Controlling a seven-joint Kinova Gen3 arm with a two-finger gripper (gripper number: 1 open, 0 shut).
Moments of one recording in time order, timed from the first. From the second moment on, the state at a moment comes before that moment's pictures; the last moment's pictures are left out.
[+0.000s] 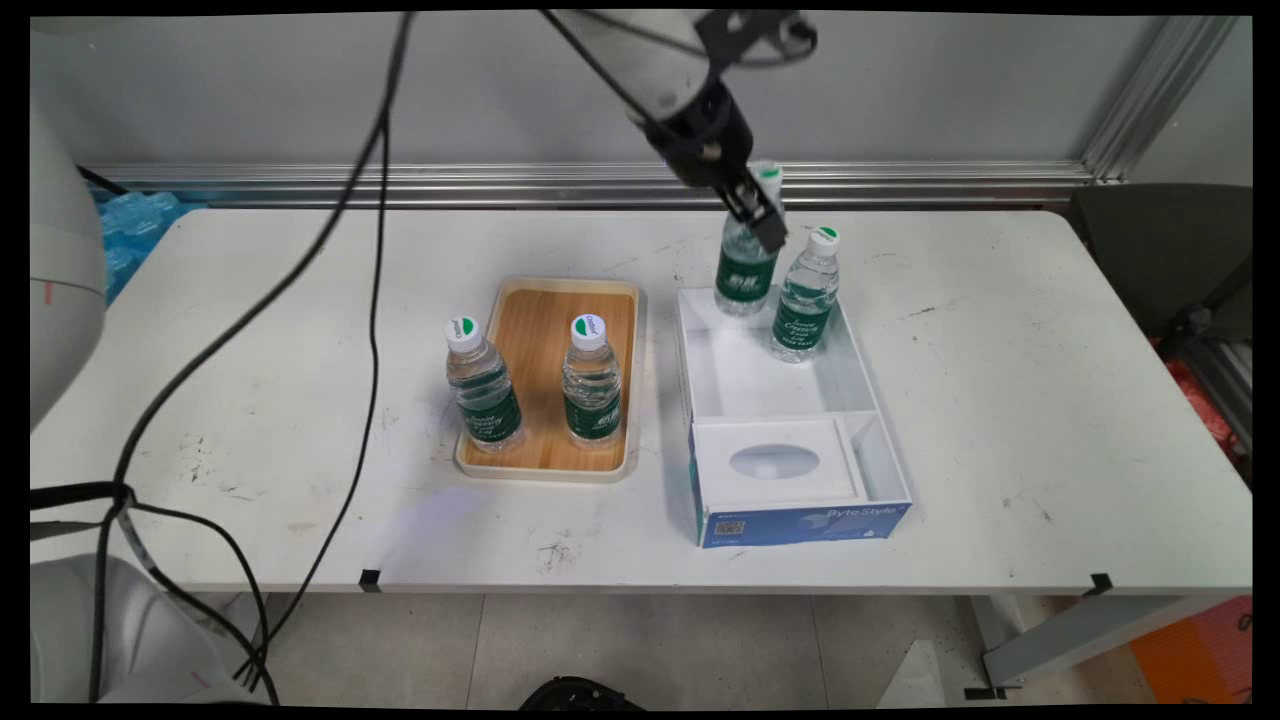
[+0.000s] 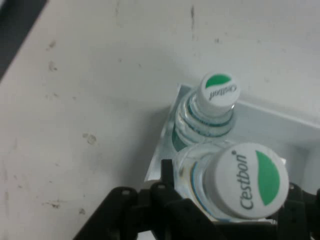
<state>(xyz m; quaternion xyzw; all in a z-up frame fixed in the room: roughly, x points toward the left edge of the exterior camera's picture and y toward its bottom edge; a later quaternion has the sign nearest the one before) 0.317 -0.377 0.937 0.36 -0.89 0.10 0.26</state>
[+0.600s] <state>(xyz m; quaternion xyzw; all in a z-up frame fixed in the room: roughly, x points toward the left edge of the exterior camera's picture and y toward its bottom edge) 0.352 -0.333 1.022 0.41 -0.86 0.11 0.28</state>
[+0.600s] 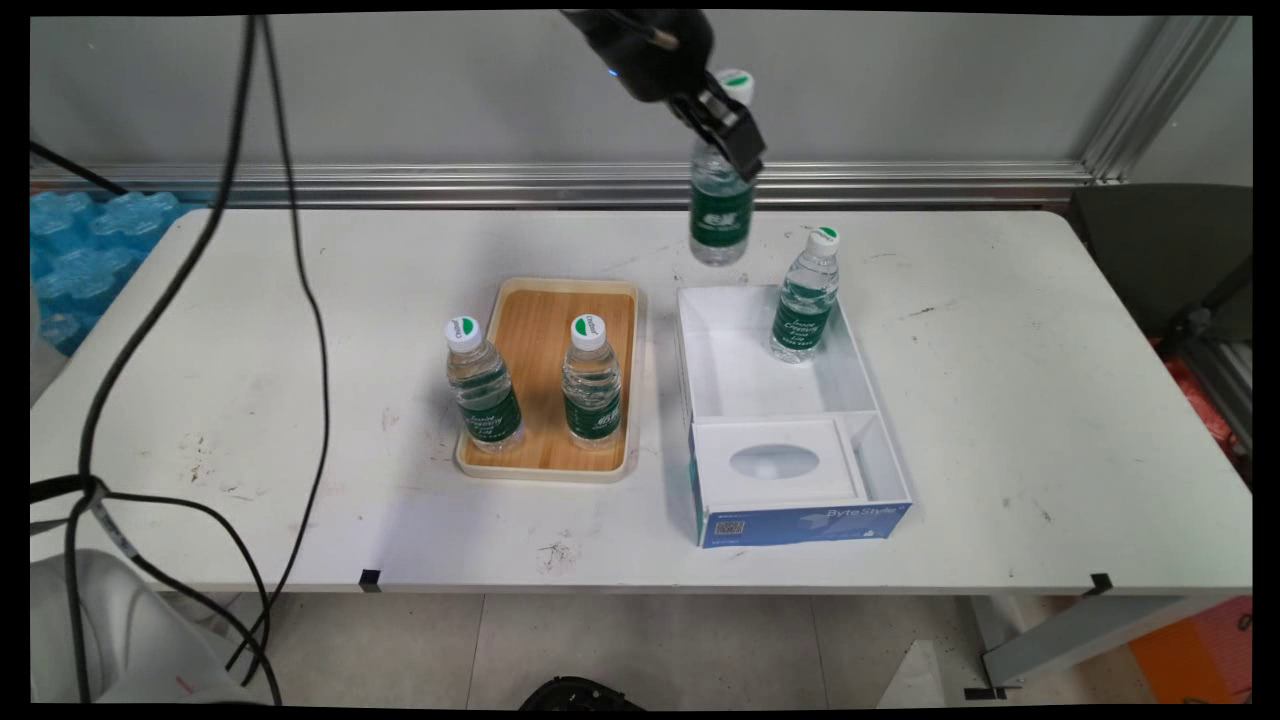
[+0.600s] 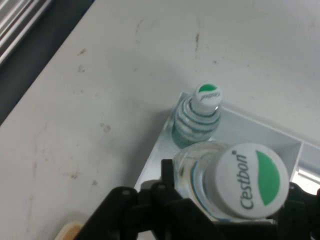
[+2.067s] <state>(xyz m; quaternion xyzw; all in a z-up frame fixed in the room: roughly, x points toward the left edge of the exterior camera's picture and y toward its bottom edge) 0.464 -0.332 0.922 0.43 -0.86 0.10 0.24</state>
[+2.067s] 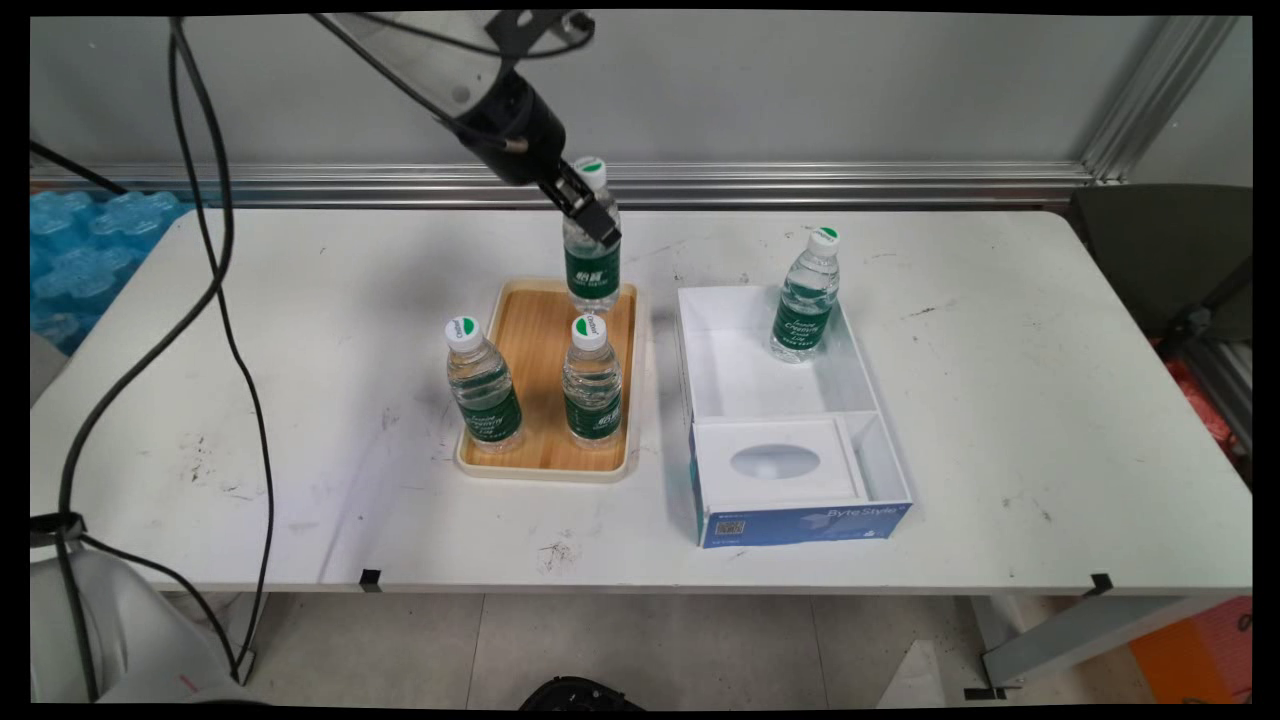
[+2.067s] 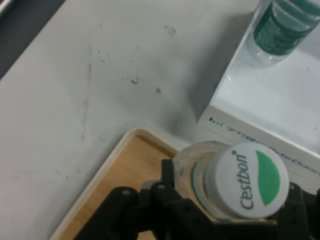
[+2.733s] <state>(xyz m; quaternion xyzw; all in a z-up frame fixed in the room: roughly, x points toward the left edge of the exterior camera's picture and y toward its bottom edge) 0.473 -0.353 0.864 0.41 -0.88 0.07 0.24</state>
